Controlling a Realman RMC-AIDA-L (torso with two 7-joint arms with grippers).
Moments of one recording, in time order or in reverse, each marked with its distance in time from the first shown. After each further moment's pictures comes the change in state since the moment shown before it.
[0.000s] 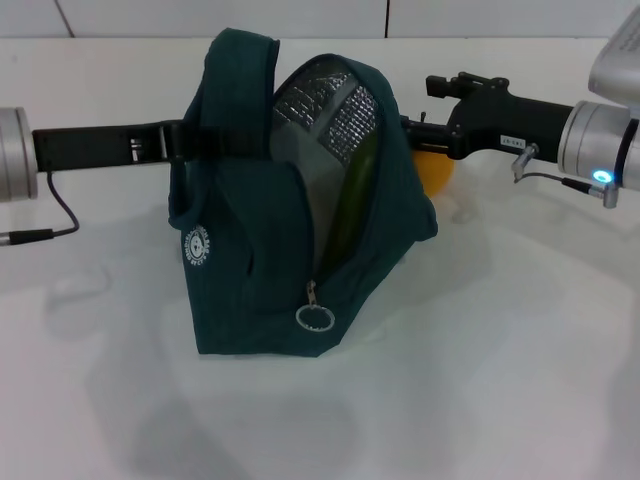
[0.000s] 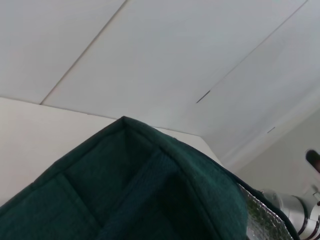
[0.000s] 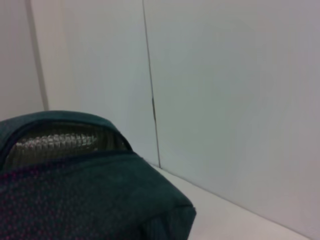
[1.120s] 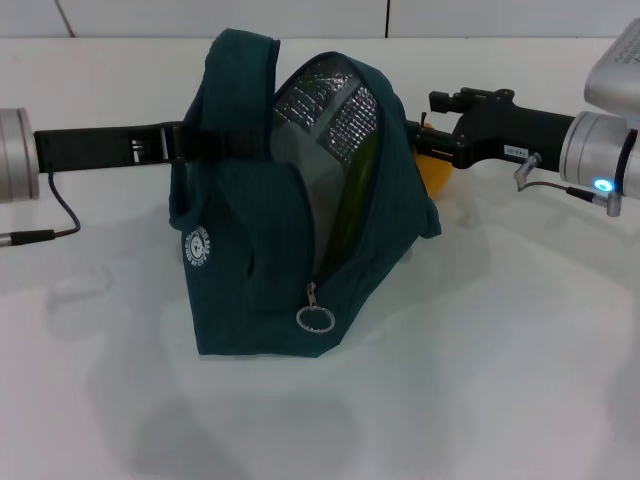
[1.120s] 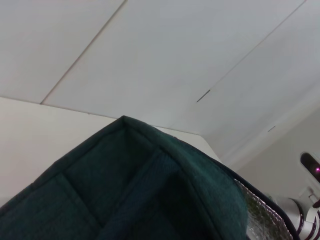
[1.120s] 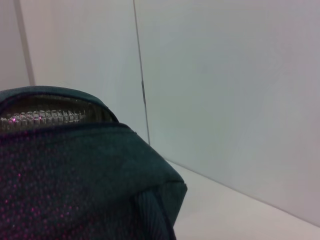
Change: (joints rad) left arm -0.002 -0.001 0.000 -0.004 0.003 -0.002 0.007; right arm 0.000 0.000 -0.003 0.026 0.000 0.036 -0.015
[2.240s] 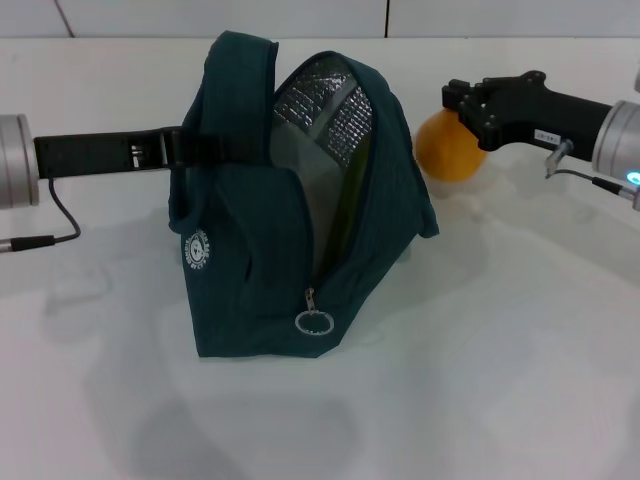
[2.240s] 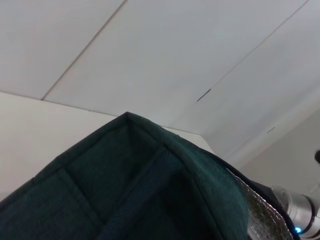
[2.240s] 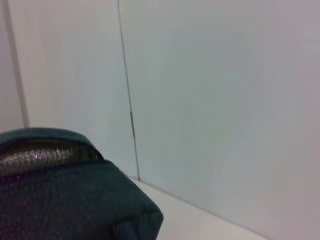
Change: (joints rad) left arm 0.006 0.000 0.000 -0.012 -0.004 0.000 0.003; right arm -0.091 -0.004 0.005 -0.123 0.027 -0.053 0.035
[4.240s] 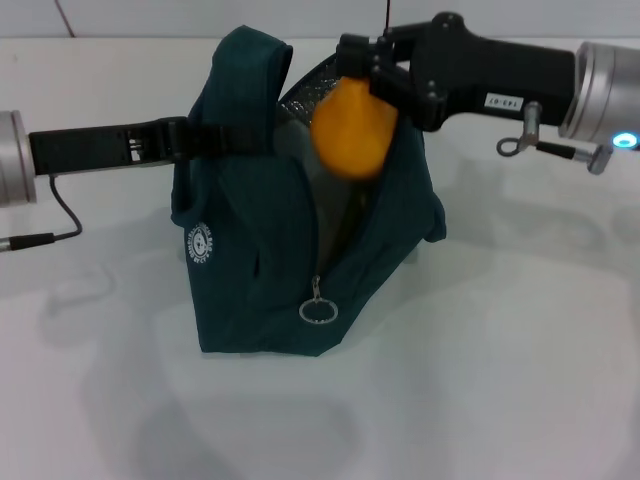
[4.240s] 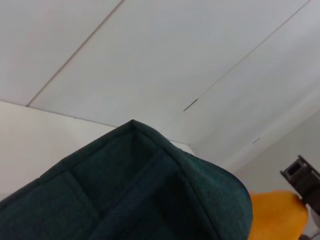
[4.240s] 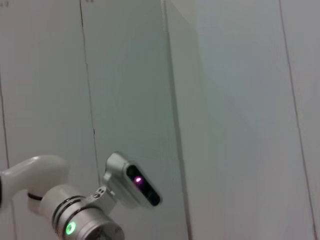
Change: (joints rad) left arm 0.013 0.000 0.006 0.003 -0.054 0.014 -0.012; right arm -0.023 -0.003 -0.193 -0.292 0.110 -0.346 0.213
